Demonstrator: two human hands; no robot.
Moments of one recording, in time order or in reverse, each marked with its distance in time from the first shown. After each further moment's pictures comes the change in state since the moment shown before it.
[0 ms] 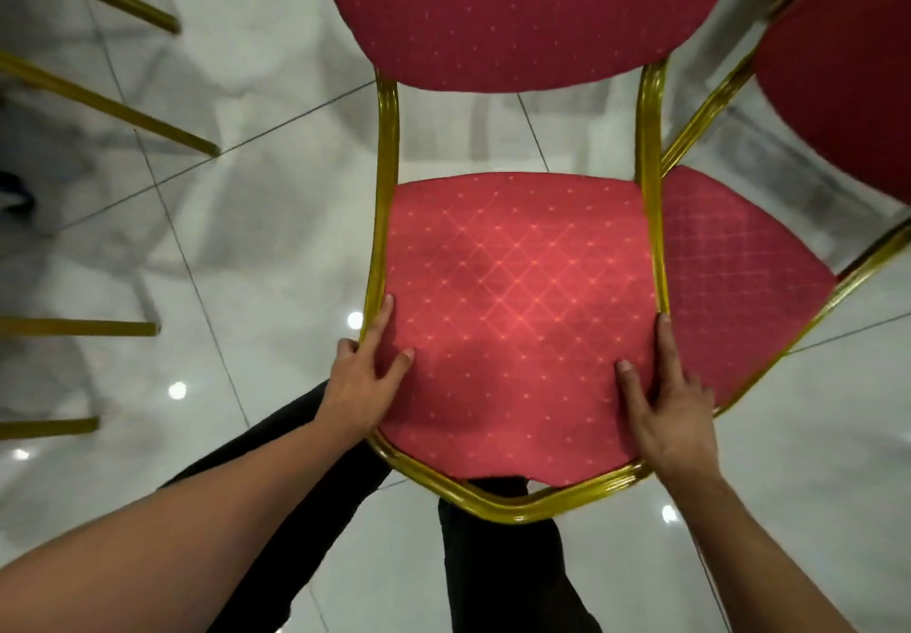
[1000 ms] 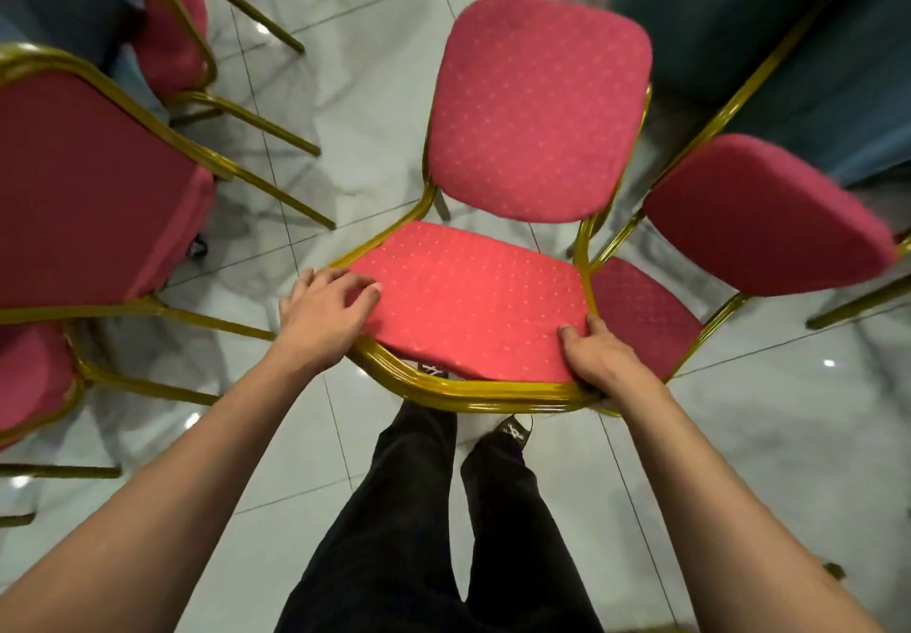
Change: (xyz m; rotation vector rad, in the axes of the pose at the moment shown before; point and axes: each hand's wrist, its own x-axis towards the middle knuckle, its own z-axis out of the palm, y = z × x) left_hand -0.287 0.143 -0.330 0.310 0.259 0.165; right_hand -0.217 -0.259 -0.248 -0.070 -0.348 0.179
